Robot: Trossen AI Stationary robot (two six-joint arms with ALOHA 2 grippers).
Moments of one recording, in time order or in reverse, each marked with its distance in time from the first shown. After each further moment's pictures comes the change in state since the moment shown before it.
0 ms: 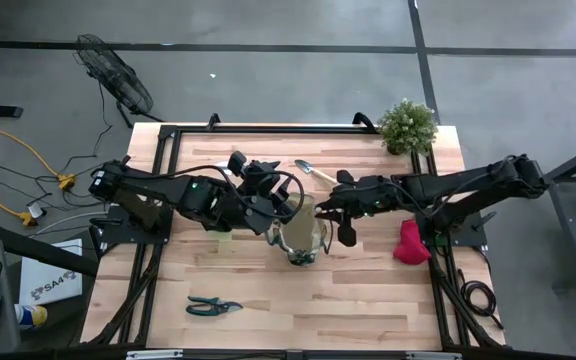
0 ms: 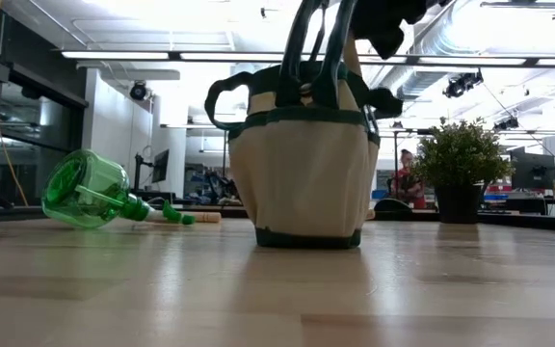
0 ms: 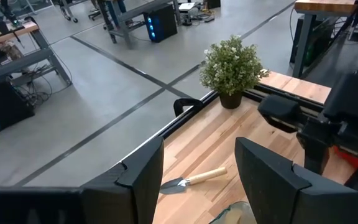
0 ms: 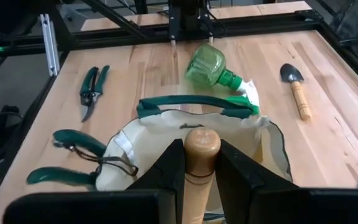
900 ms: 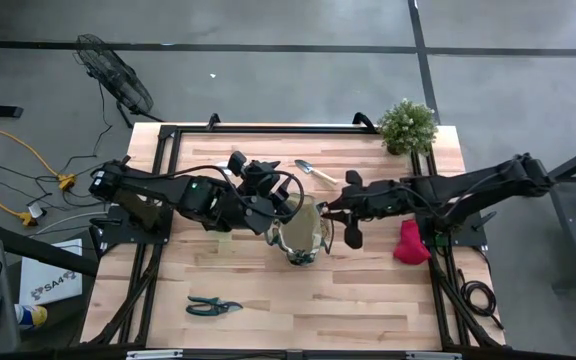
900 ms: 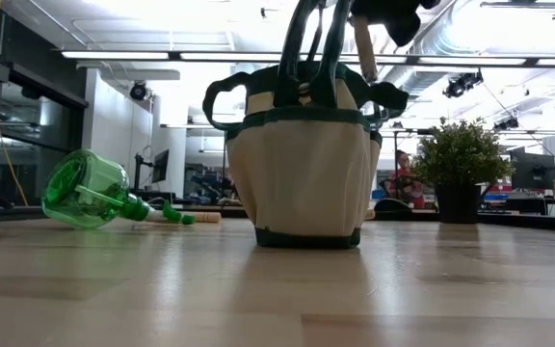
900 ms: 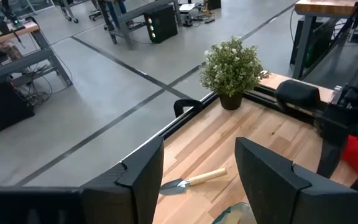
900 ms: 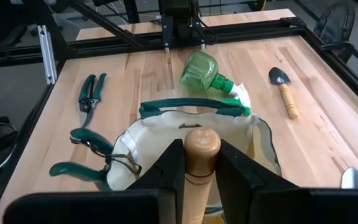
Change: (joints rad) left arm 0.000 0.000 0.000 0.004 -0.003 0.000; right arm 0.057 -0.065 0.000 -0.046 0.102 0.045
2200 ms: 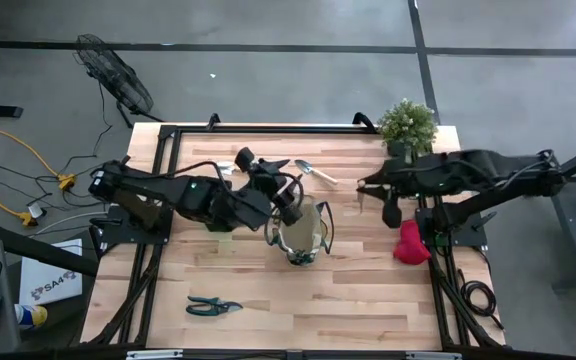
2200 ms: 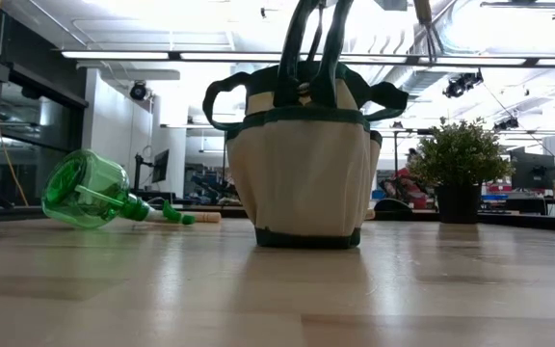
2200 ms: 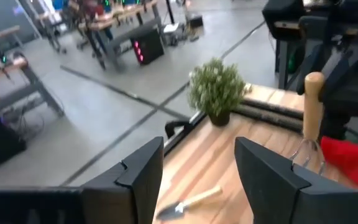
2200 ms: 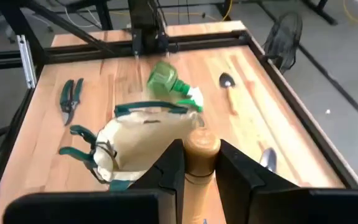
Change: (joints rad) left arm 0.000 -0.001 0.001 0.185 0.023 0.250; right arm 0.008 -0.183 0.296 -0.530 0.123 0.001
